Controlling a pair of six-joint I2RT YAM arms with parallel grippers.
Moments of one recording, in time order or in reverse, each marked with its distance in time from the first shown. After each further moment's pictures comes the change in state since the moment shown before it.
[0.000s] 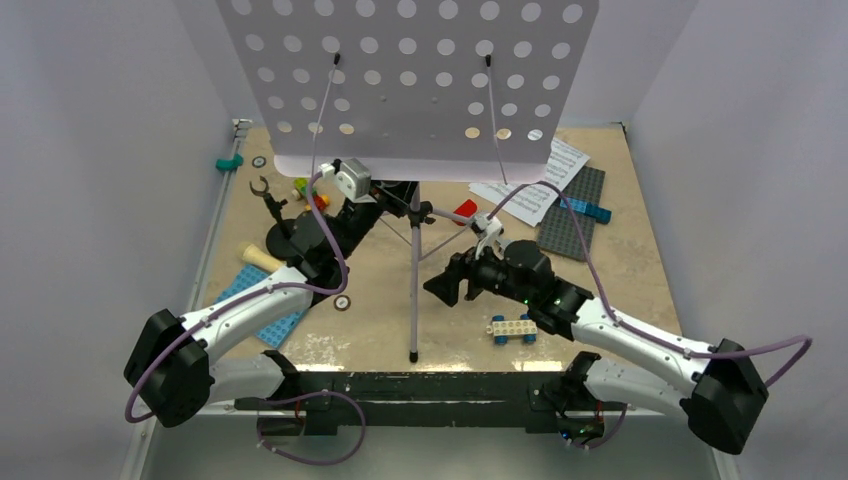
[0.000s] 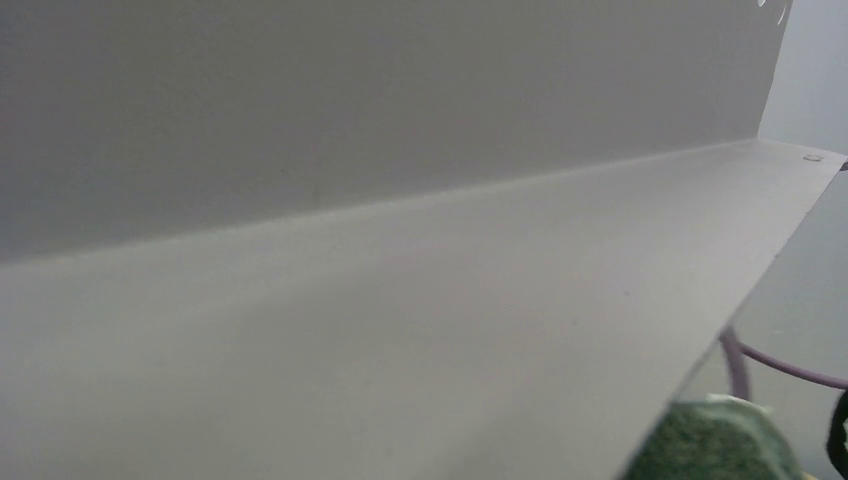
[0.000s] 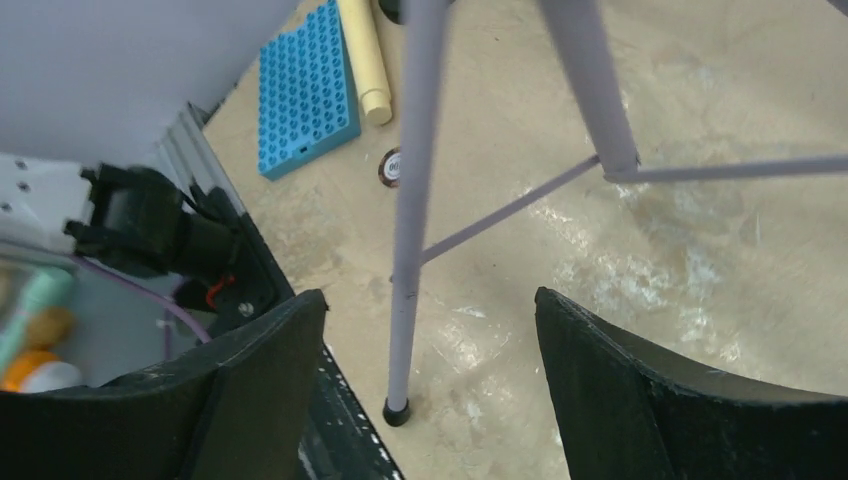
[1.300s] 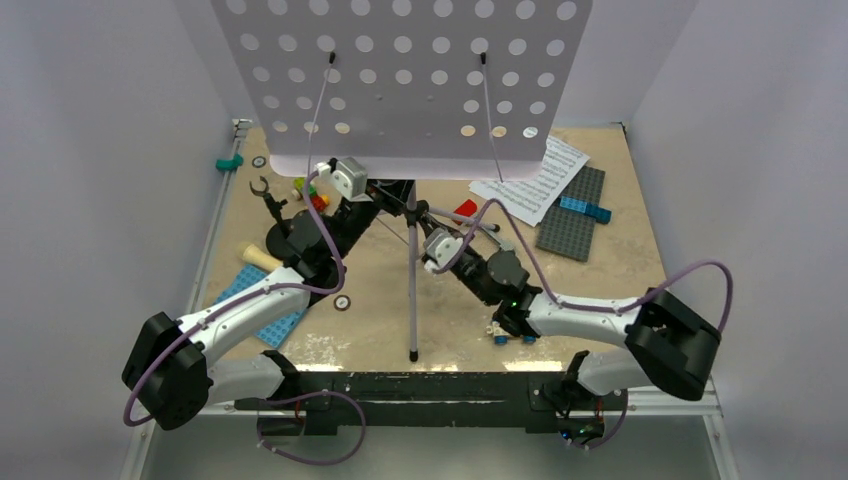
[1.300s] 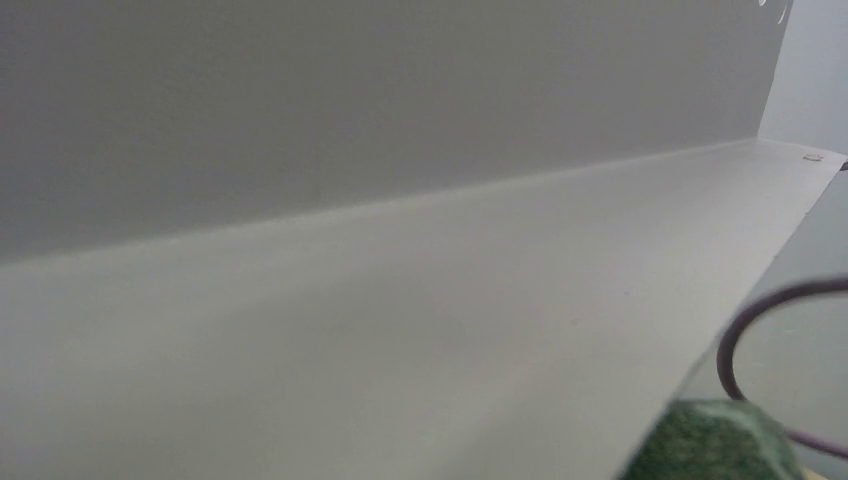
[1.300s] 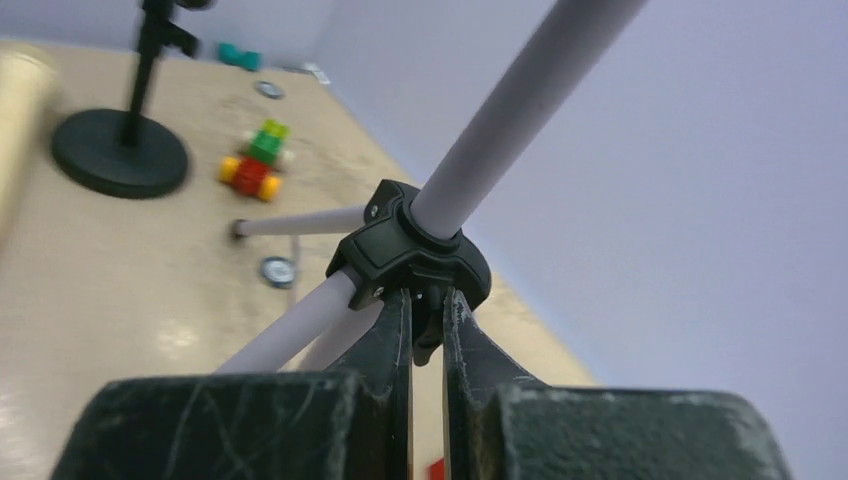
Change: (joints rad) left arm 0.013 -0.015 -0.005 -0.021 0.018 0.002; right arm 0.049 0.312 -0.014 0.760 0.270 -0.931
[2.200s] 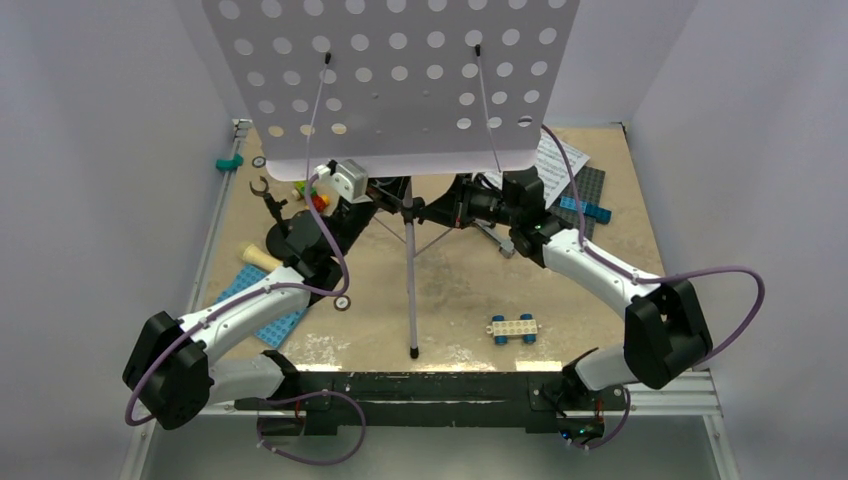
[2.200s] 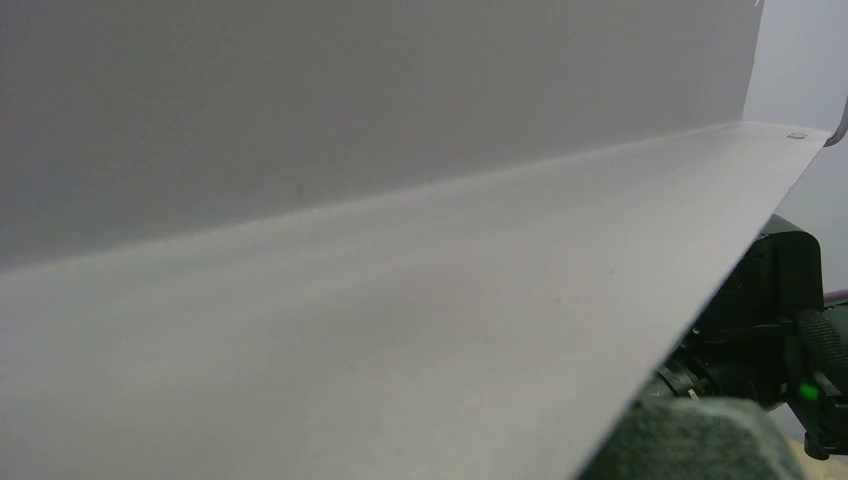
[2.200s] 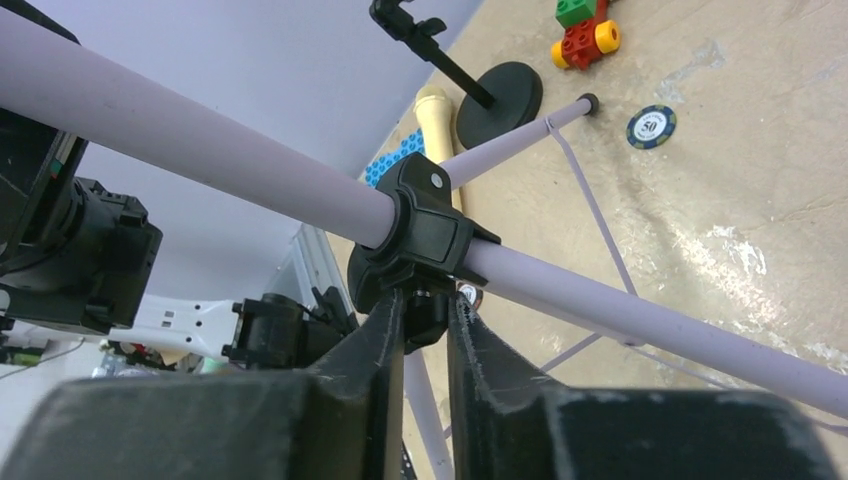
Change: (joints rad) left arm 0.011 0.003 -0.008 0.034 -0.014 0.072; right arm -0.410 0.120 0.390 -0.609 -0.762 1.181
